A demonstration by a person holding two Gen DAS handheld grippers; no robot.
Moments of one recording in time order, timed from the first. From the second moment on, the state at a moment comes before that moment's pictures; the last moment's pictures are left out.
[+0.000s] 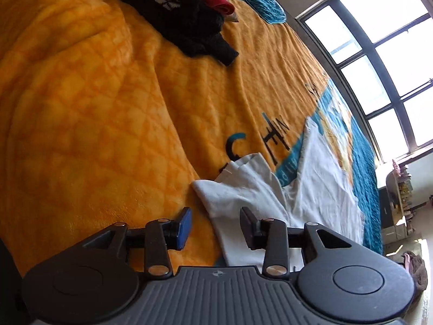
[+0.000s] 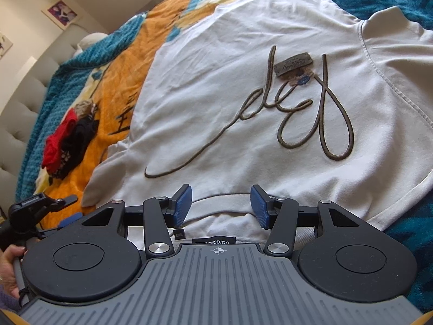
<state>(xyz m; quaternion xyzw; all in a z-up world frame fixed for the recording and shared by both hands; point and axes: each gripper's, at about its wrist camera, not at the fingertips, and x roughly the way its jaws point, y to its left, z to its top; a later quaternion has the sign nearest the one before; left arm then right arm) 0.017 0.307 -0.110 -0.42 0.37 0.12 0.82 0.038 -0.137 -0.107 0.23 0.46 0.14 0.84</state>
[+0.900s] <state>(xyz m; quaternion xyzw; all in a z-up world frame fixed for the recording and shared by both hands) 0.004 0.261 -0.085 -0.29 0.38 0.15 0.87 0.021 -0.163 -0.091 0.27 0.46 0.15 0.83</state>
